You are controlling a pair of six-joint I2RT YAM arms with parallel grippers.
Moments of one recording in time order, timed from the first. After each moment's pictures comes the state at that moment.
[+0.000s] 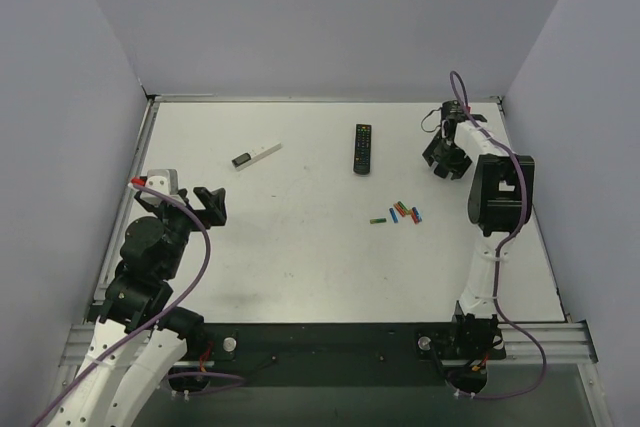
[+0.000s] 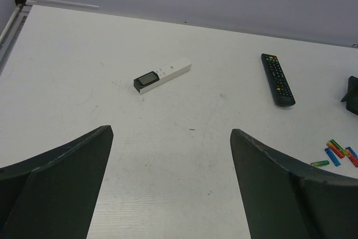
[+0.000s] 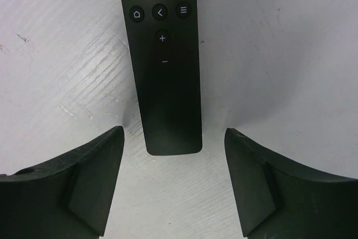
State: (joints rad) left arm -0.37 0.45 0.66 -0.29 -0.26 -0.27; right arm -0.01 2.17 1.66 -0.70 0.28 0.61
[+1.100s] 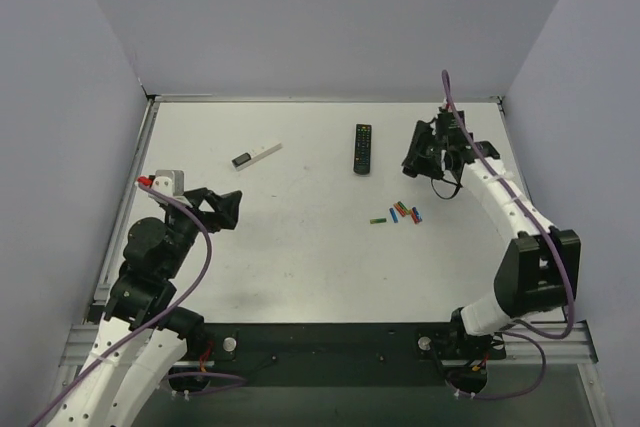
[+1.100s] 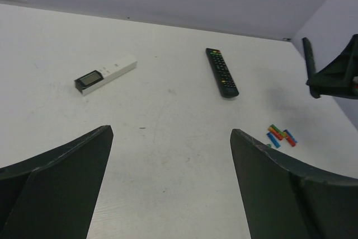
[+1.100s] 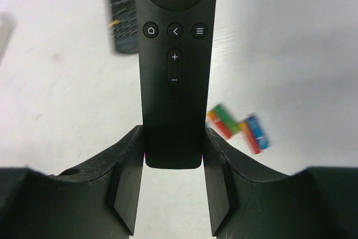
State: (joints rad) left arm -0.37 0.45 0.63 -0.24 -0.11 -0.34; right arm 0.13 1.58 1.24 -0.57 0.03 0.51
